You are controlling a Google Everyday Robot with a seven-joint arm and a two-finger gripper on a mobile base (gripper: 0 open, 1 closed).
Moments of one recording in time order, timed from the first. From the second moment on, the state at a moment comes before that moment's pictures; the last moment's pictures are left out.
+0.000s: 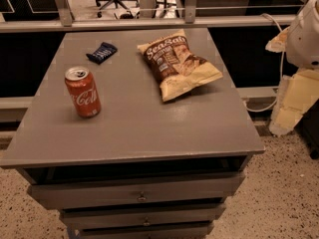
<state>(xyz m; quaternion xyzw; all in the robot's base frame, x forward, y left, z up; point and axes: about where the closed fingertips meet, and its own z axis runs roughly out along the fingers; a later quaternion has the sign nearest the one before) 0.438 -0.217 0.976 -0.60 0.78 -0.03 0.16</state>
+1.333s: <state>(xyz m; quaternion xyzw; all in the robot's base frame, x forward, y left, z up) 0.481 -0.153 0.991 -0.46 0.79 0.13 0.39</state>
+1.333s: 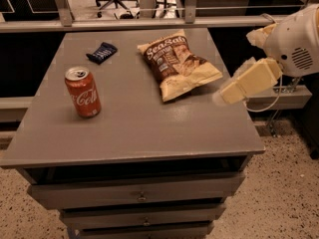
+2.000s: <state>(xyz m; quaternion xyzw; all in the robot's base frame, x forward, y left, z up) 0.508 -0.076 0.998 -0.45 0.72 0.16 0.51</state>
